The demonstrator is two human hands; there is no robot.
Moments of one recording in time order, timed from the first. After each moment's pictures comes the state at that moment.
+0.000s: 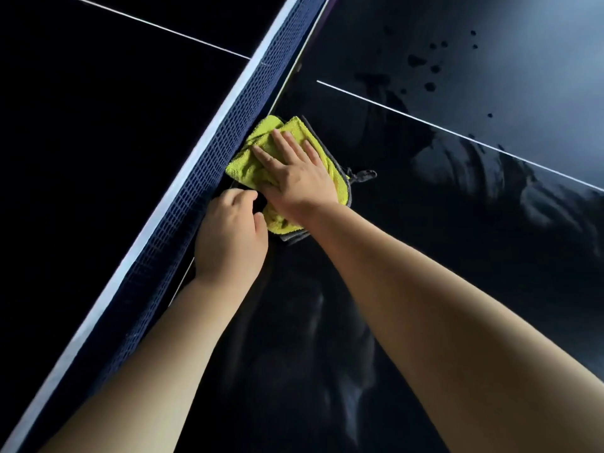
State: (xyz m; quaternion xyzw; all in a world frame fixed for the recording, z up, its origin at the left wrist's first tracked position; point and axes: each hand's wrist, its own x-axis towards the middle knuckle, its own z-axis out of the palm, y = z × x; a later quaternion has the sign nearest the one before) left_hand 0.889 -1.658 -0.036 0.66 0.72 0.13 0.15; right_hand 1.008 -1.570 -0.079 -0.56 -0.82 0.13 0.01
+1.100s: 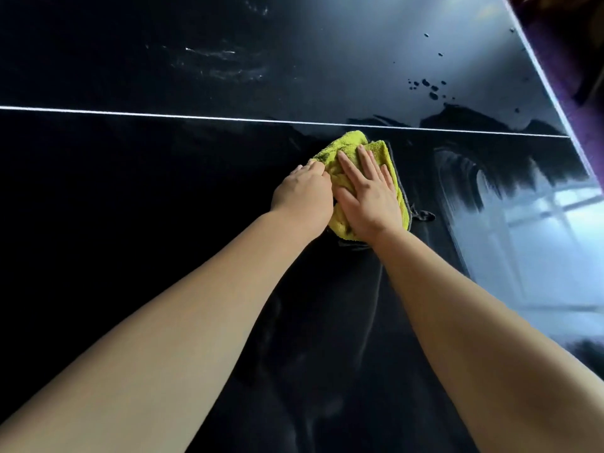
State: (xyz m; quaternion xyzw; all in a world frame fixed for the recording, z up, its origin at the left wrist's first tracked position) left_hand 1.452 -1.725 -0.061 0.89 0.38 -0.01 0.23; right_hand 1.571 -1.798 -0.082 -0.85 -0.50 0.12 0.10
